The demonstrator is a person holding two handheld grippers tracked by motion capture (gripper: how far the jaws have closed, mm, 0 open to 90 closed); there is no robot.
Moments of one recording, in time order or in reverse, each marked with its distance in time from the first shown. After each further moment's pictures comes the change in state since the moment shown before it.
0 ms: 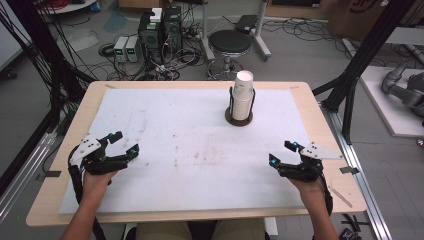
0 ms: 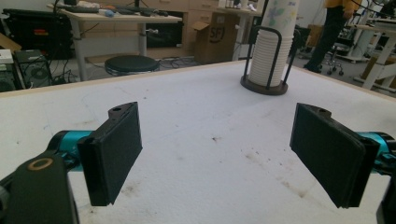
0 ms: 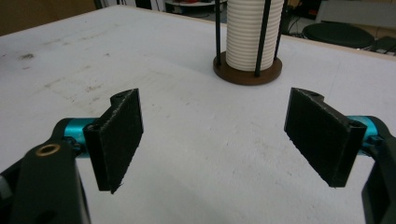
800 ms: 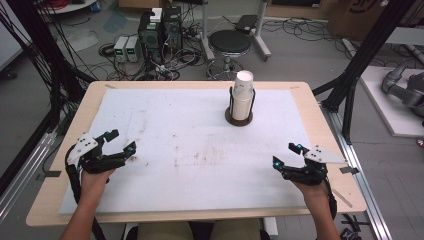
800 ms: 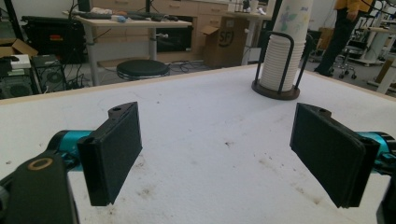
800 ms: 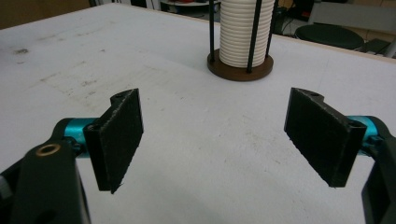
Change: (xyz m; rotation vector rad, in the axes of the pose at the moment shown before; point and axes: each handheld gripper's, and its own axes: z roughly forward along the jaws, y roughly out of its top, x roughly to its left) left arm 0.006 0.003 -0.002 -0.022 0.043 0.002; right arm -0.001 -0.007 -0.012 0.003 -0.020 -0.017
